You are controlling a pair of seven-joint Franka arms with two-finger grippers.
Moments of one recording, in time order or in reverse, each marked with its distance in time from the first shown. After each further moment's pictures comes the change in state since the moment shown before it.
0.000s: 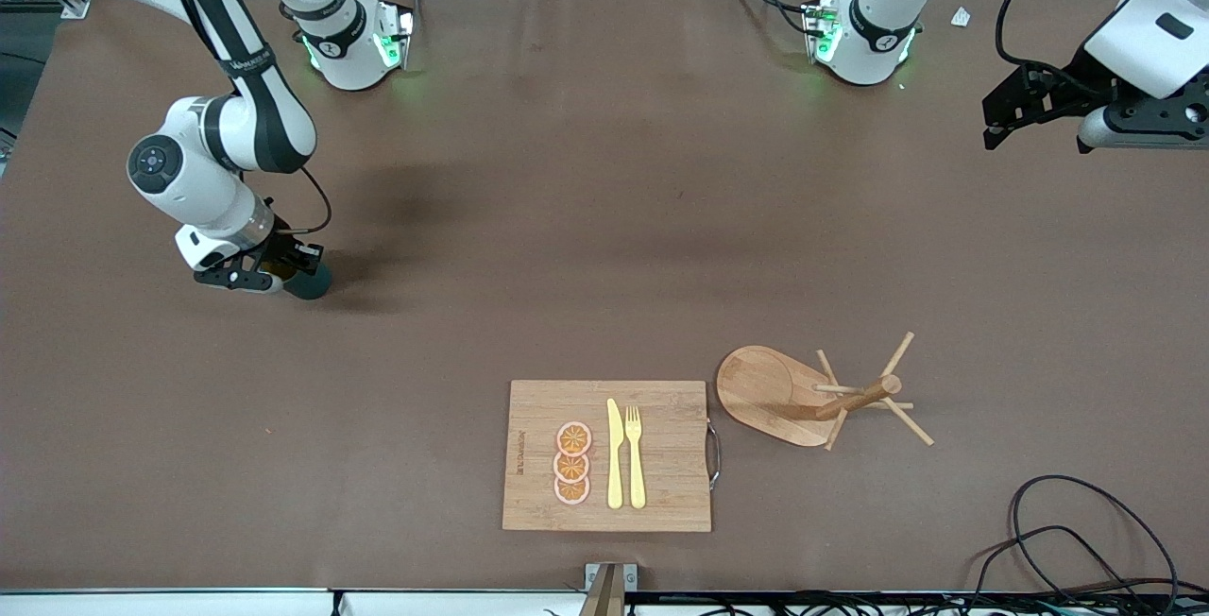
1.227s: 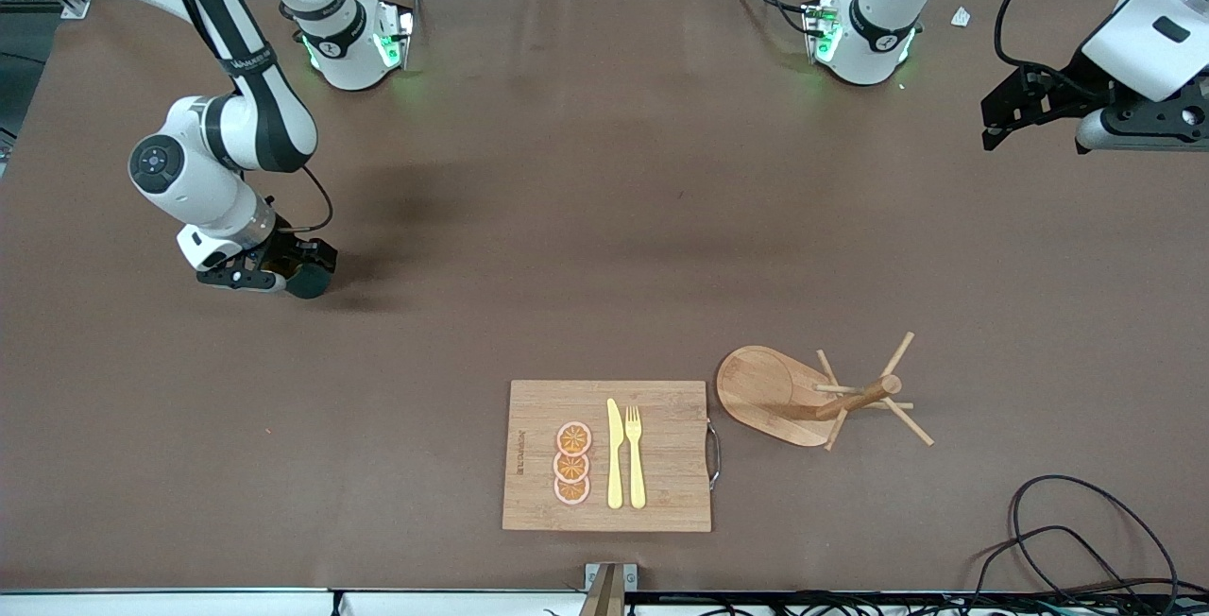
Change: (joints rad) left arm 0.000 0.001 0.000 -0.006 0.000 0.000 0.000; right arm 0.000 0.003 0.000 -0.005 0.000 0.004 -0.060
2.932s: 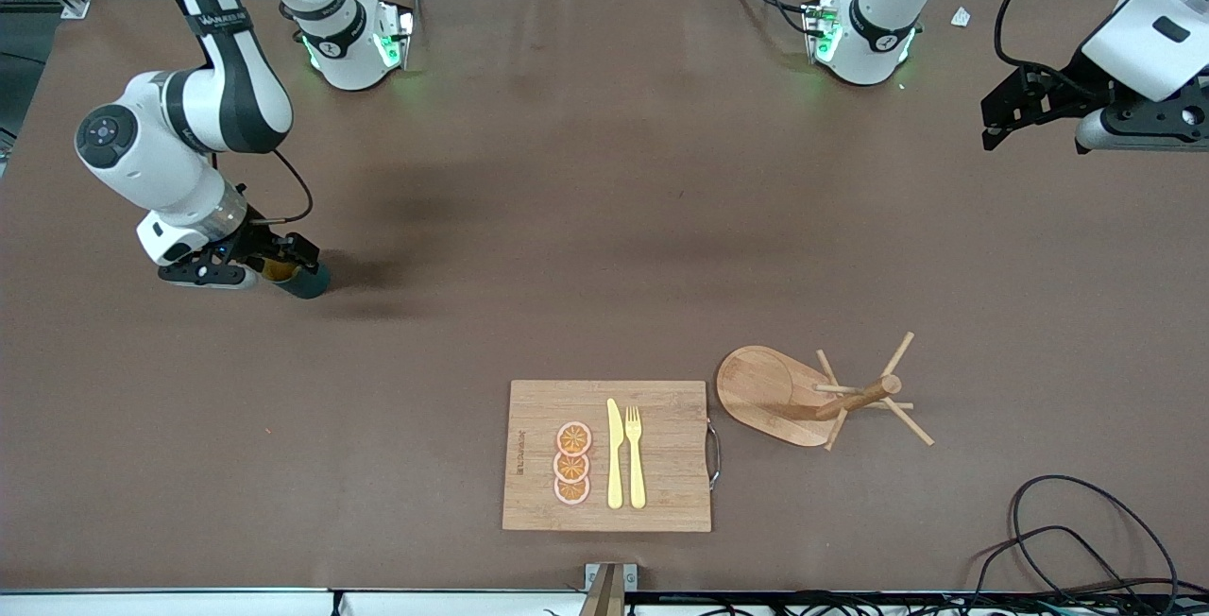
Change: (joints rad) left arm 0.000 0.000 0.000 0.000 0.000 0.000 0.000; right arm 0.004 -0.102 0.004 0.081 0.000 -0.126 -0.002
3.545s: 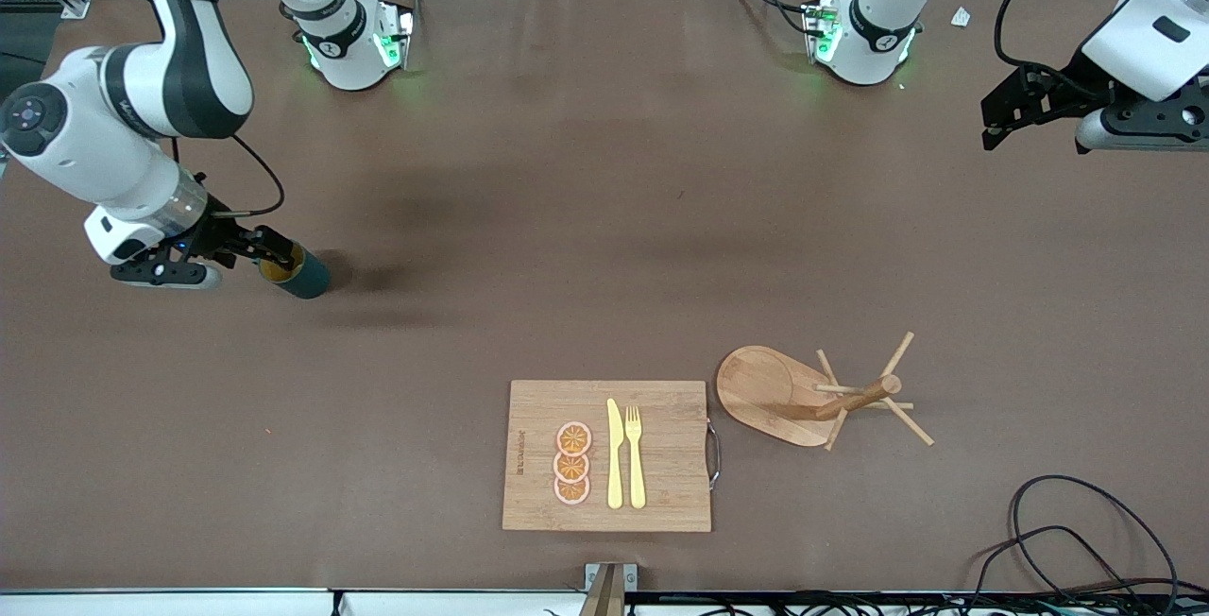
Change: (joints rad) left arm 0.000 0.000 0.000 0.000 0.000 0.000 0.000; right arm -0.003 -0.050 0.003 0.129 0.000 -0.176 -0.002
